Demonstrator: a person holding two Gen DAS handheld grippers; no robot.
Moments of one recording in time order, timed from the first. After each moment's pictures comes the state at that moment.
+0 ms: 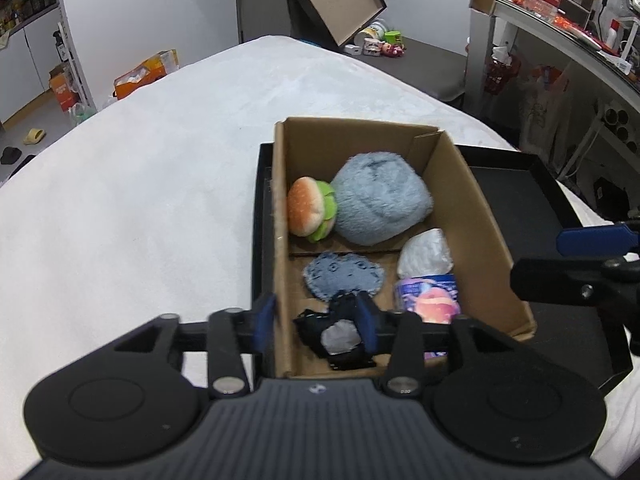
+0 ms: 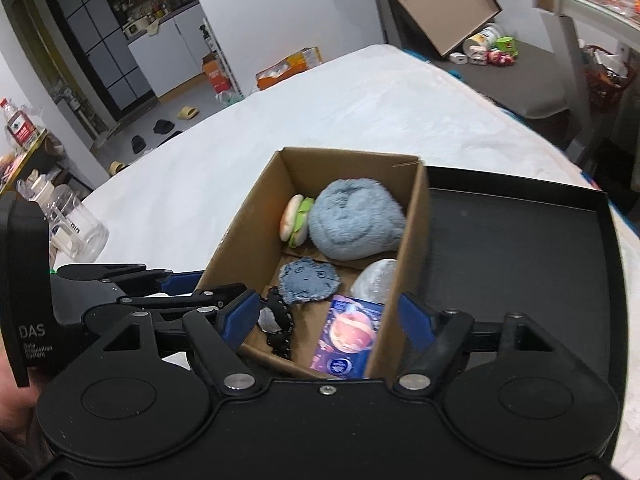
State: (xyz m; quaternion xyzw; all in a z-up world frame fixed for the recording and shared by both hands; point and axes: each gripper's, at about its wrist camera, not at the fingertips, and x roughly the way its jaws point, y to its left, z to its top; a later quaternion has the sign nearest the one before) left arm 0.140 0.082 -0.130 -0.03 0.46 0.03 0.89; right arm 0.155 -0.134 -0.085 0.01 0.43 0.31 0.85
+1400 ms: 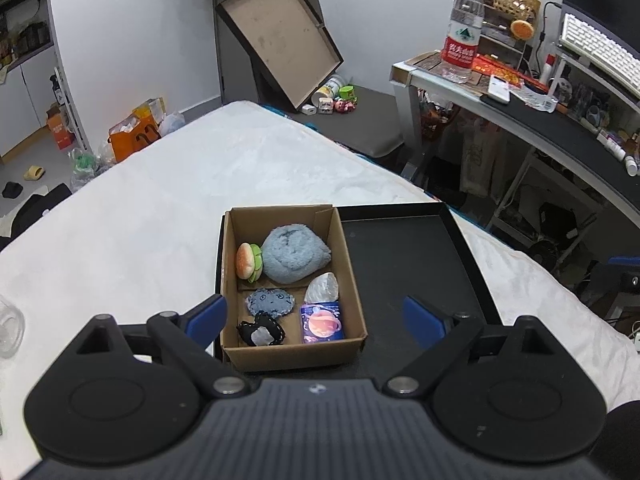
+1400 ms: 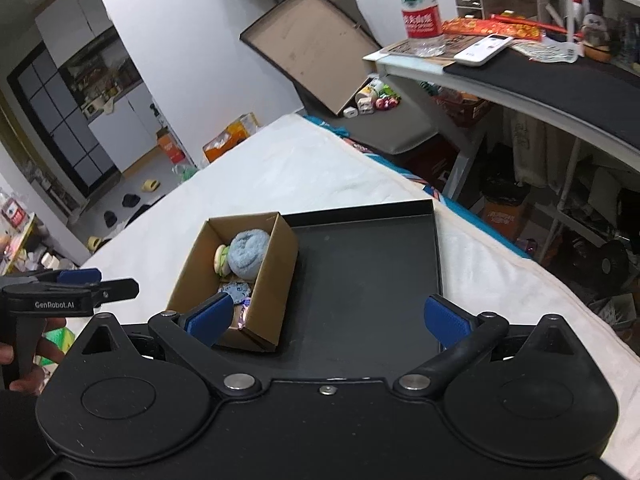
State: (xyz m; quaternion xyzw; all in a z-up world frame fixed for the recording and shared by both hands) left arm 0.079 0.002 0.015 -0.02 0.42 0.00 0.91; right arm 0.105 -0.318 -0.004 0.09 0.39 0.23 0.89
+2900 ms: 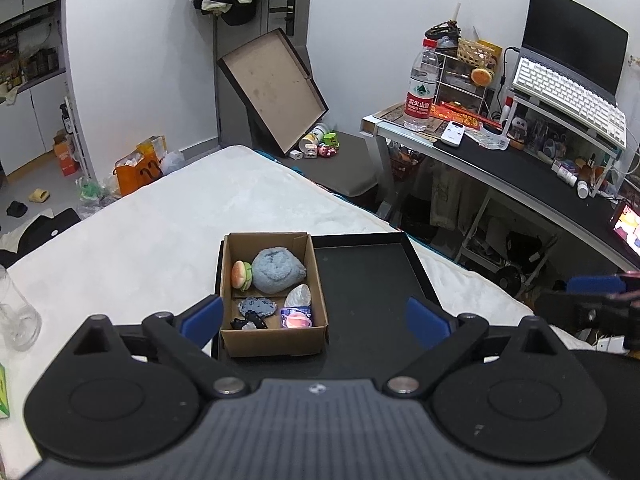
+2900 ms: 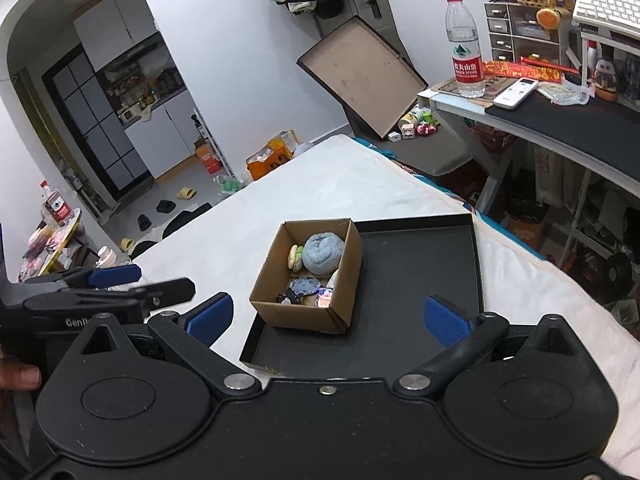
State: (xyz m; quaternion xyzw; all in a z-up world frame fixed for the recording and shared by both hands) left arm -0.023 -0.026 0.084 -0.03 0.35 -0.01 0.94; right arm 0.016 -0.292 0.056 0.09 0.36 0.26 0.89
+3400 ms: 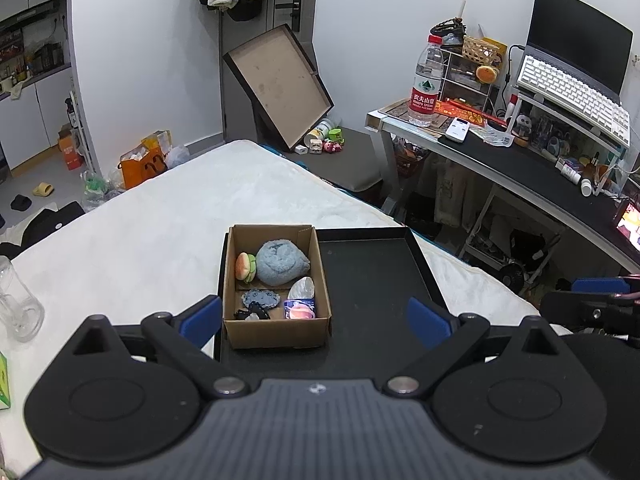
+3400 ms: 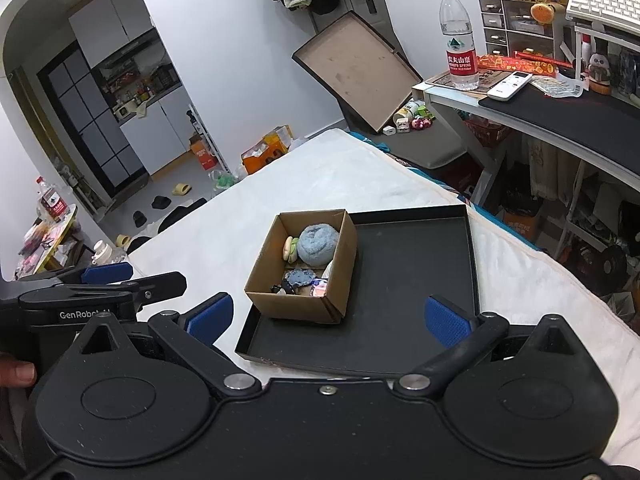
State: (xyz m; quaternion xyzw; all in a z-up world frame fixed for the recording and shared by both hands) left arm -0.030 -0.024 0.079 -0.03 0.36 0.00 0.93; right arm 0.008 -0.293 0.051 0.08 0.36 0.26 0.89
